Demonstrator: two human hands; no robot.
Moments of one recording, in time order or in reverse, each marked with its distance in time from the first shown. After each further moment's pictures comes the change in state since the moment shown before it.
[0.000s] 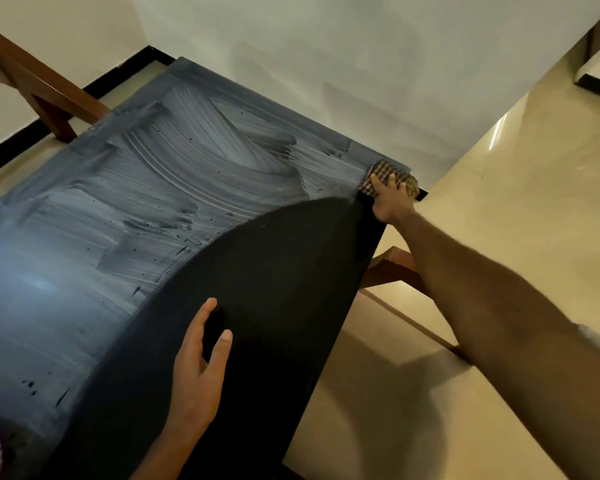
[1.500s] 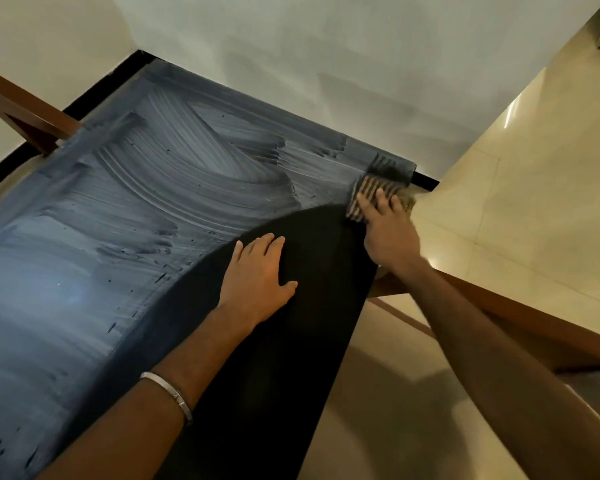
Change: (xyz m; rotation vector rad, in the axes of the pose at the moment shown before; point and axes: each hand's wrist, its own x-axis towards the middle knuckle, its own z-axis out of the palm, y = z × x) left_hand 0.165 0.069 0.099 1.108 -0.229 0.429; right_hand -0.043 -0.001 0.035 -0.094 0.215 -0.136
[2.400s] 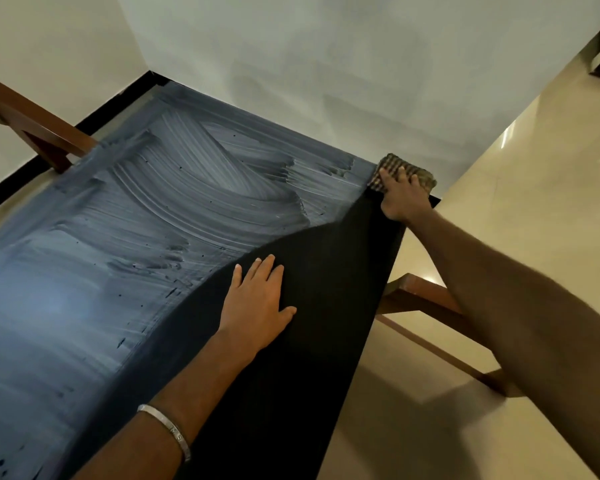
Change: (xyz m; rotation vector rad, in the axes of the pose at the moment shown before) left_hand -0.013 -0.011 -0.004 0.081 -0.097 -0.012; right_hand 0.111 0.024 -0.030 -0.008 -0.129 0.101
